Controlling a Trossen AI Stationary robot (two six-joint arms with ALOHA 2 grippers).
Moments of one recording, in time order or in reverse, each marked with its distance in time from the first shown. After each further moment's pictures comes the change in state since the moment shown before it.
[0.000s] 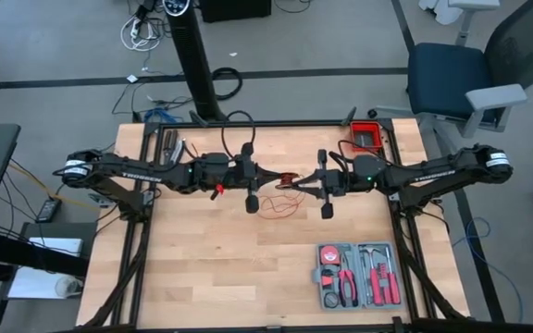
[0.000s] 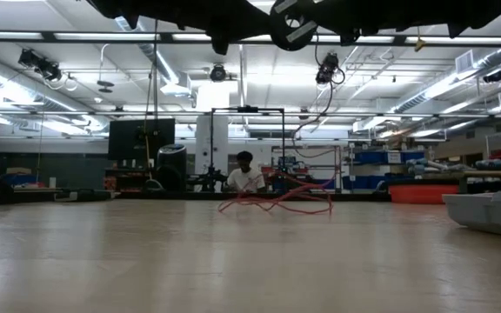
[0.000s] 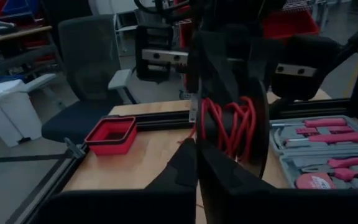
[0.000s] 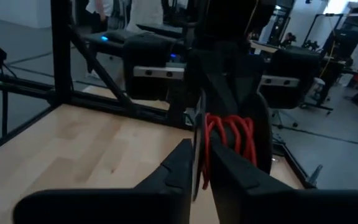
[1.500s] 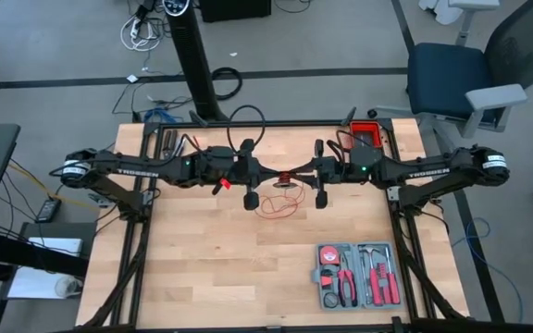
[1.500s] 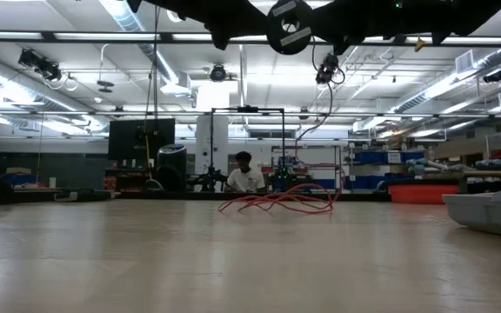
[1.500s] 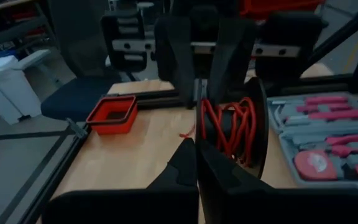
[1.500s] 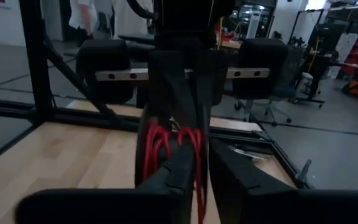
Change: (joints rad) left arm 0.015 -0.009 0.126 -0.266 0.012 0.004; right arm -0.108 0.046 0.020 0.061 -0.063 0.072
